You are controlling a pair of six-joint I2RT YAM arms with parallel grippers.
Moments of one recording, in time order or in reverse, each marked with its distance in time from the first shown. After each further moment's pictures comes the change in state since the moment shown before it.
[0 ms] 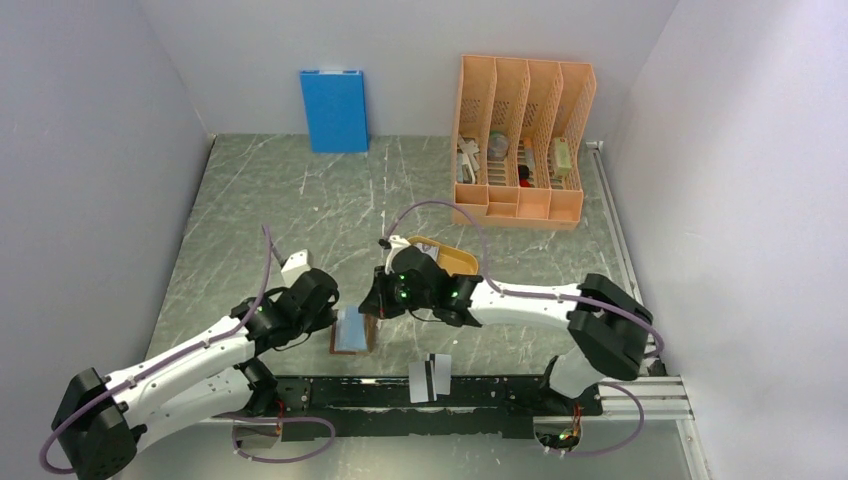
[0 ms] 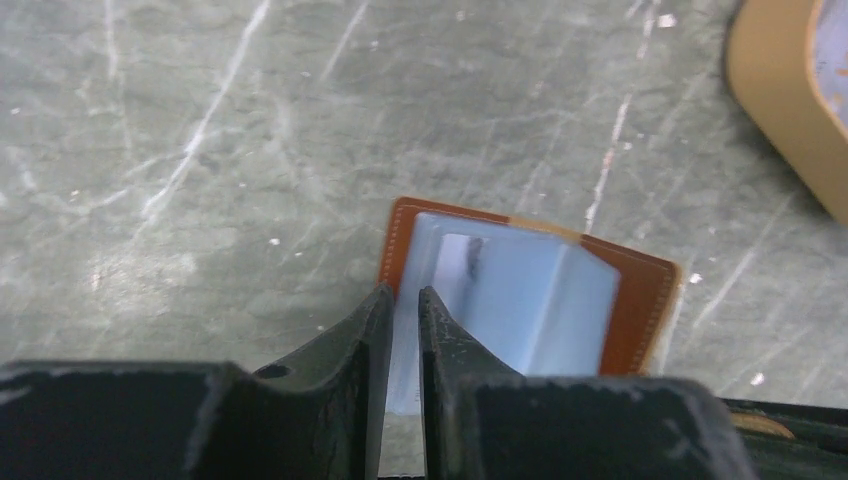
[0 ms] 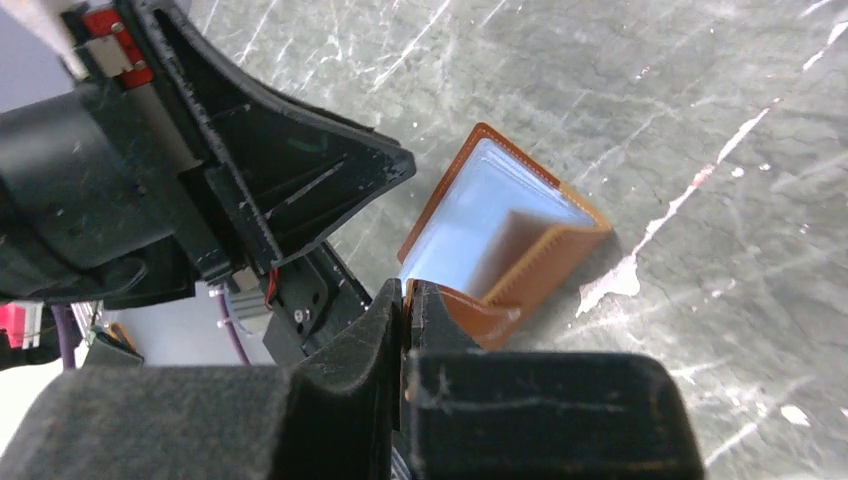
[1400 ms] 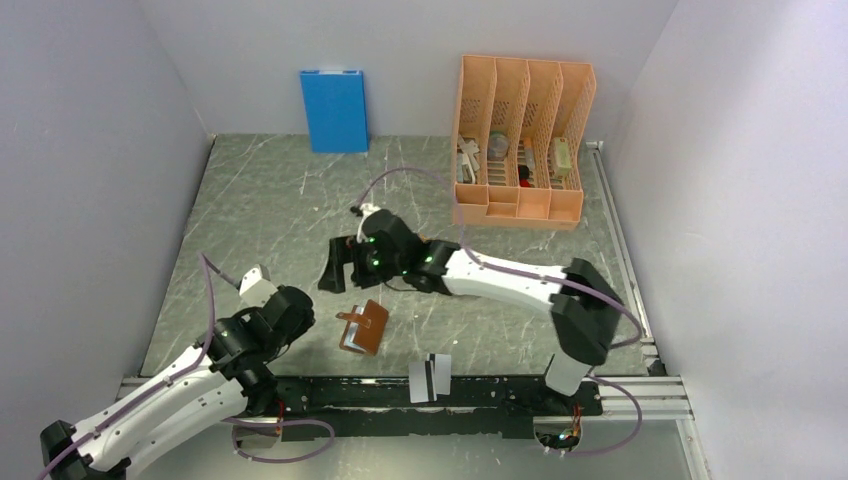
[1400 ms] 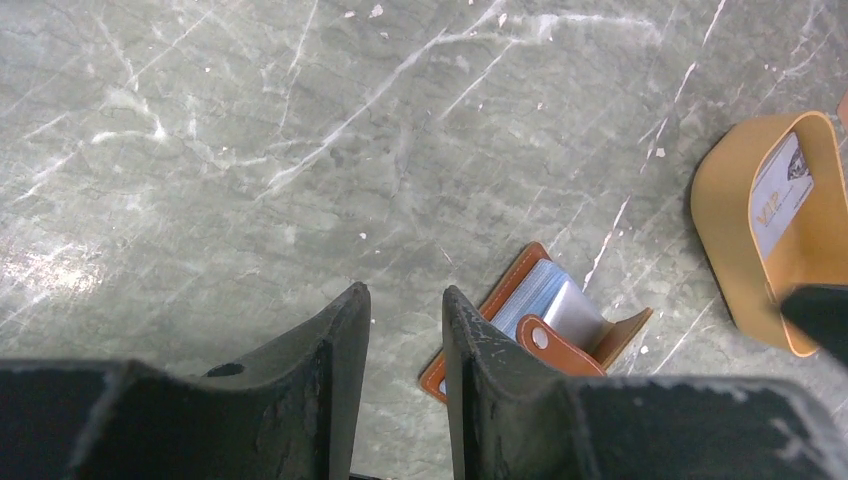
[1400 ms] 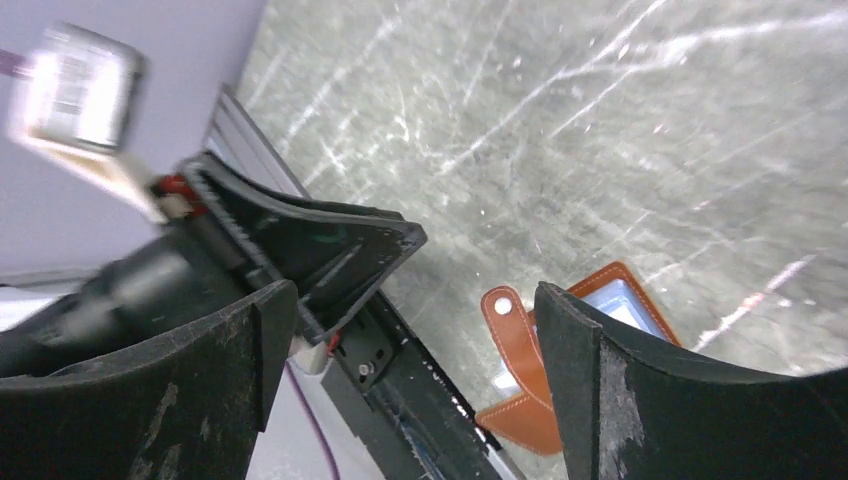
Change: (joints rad) left arm 0.002 -0.313 -0.045 -0.268 -0.176 -0.310; right arm -0.016 0.232 0.402 -0.205 -0.060 -0.008
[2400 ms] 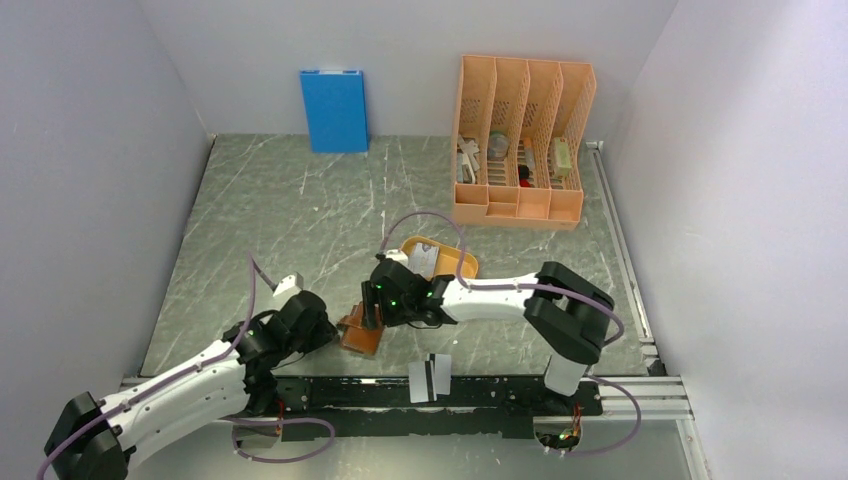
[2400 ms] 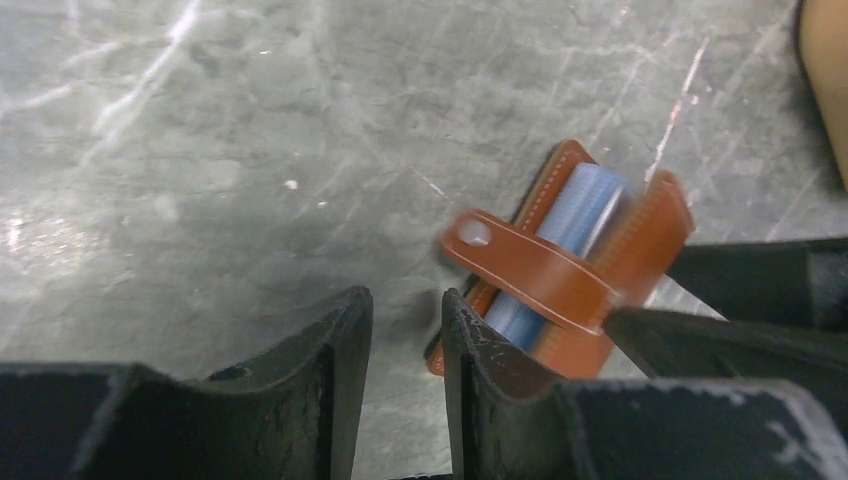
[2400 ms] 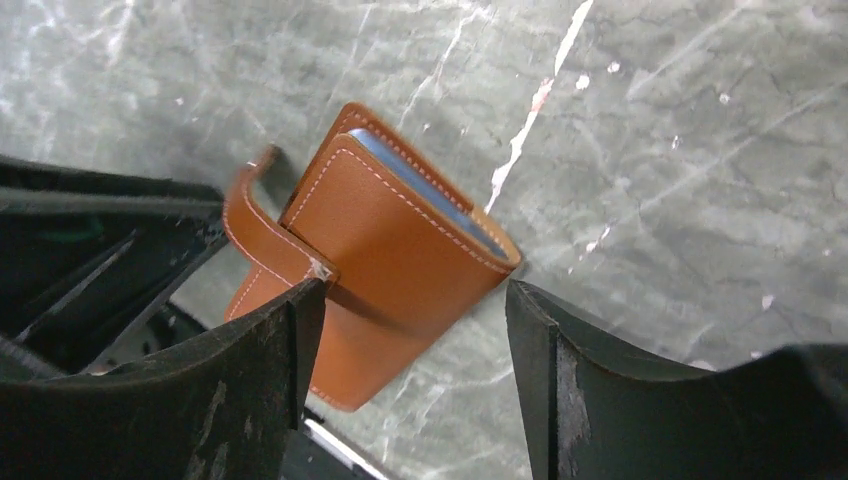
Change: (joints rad) left arm 0.000 0.143 -0.171 0.311 0.251 0.161; right arm 0.042 -0.038 -0.321 0.008 0.202 0.067
